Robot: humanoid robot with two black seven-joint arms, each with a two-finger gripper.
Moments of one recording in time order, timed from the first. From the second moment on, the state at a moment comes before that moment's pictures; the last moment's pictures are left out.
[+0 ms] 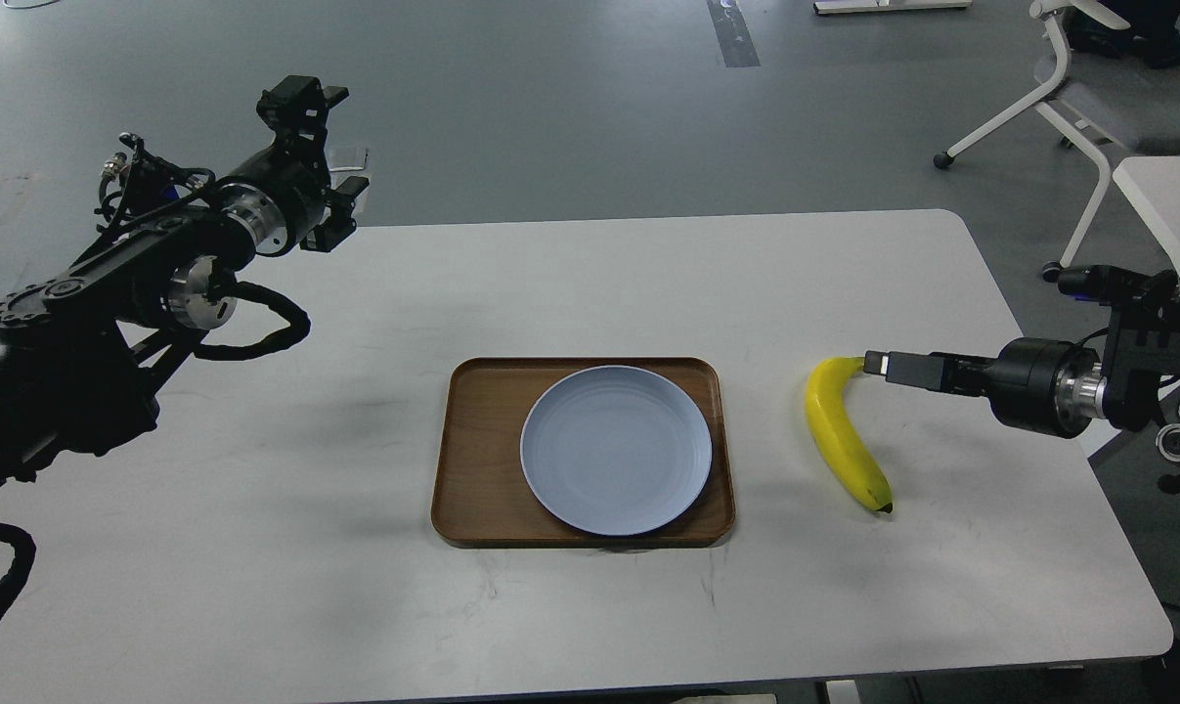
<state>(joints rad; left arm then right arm) -0.98 0.38 -0.48 -0.71 0.14 -0.08 -0.09 0.84 -0.91 0.12 1.25 -1.32 0.23 0.25</state>
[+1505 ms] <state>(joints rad) -0.91 0.43 -0.46 -0.72 0.17 -0.08 -0.13 1.22 -0.33 -0.34 1.00 -1.37 -0.06 0.49</state>
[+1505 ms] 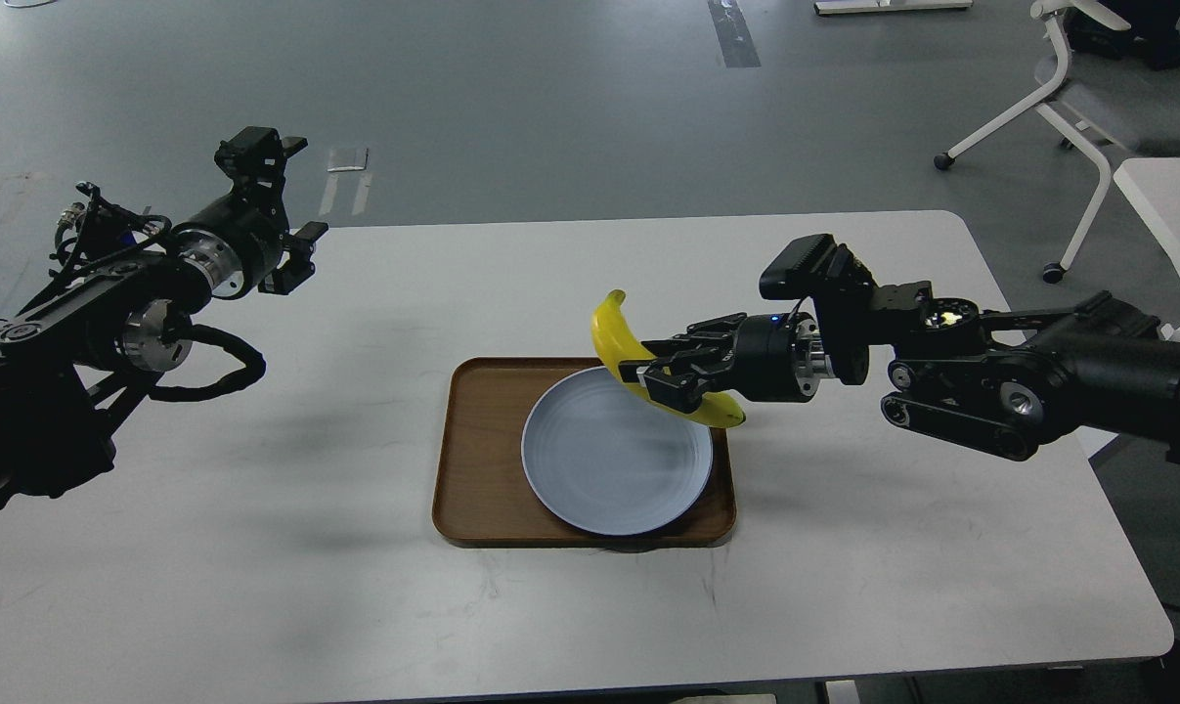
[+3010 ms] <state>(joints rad) -0.90 0.42 -0.46 -0.74 0.16 -0.18 -0.13 1.29 -0.41 -0.05 0.86 -0.68 0.10 0.37</state>
